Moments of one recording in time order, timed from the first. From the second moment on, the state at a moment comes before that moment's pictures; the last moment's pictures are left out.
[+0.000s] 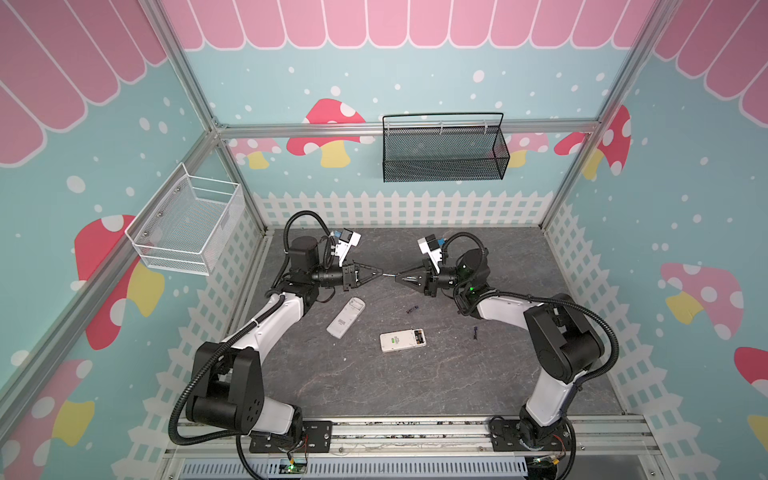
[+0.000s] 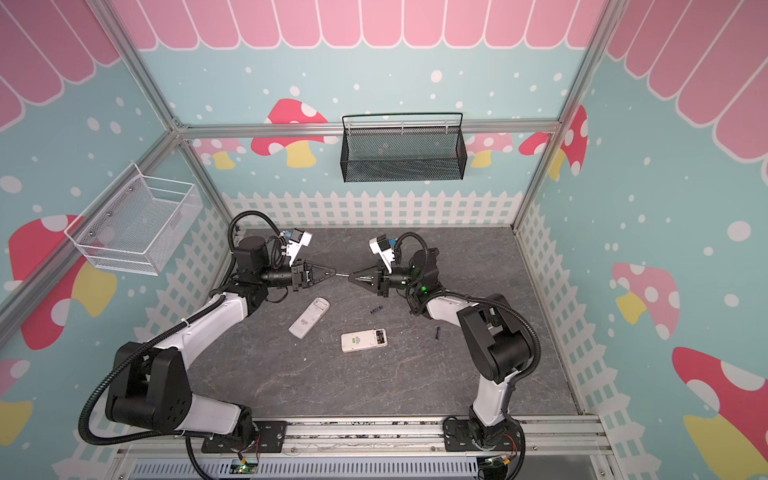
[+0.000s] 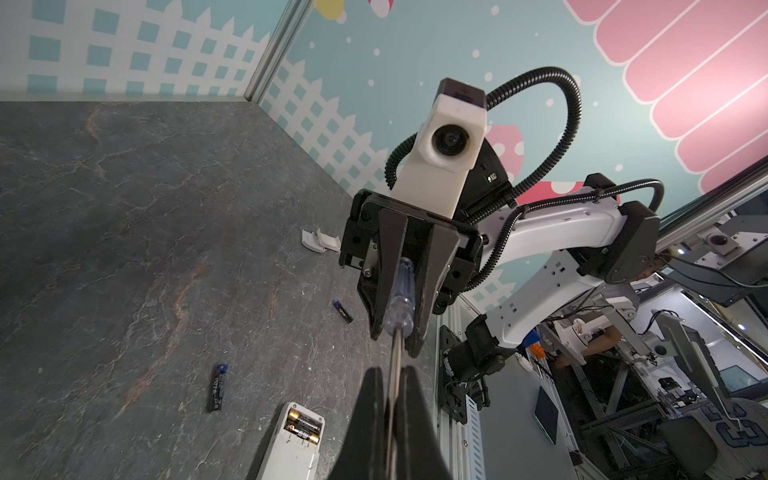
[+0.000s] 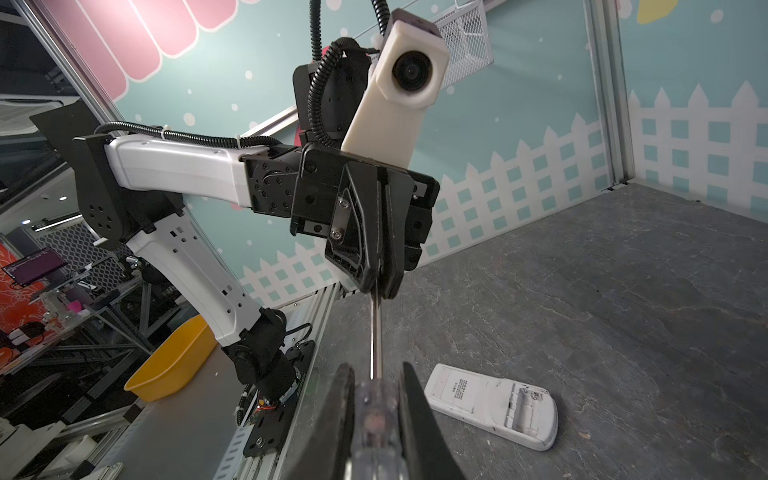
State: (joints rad) left arm -0.16 1.45 0.97 0.19 1.24 -0.42; right arm 0.46 1.80 0.98 1.03 -1.12 0.61
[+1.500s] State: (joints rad) left arm -0.60 1.63 0.96 -0.61 0.40 0.70; right arm 0.41 1.22 0.73 -0.39 -0.68 -0.71
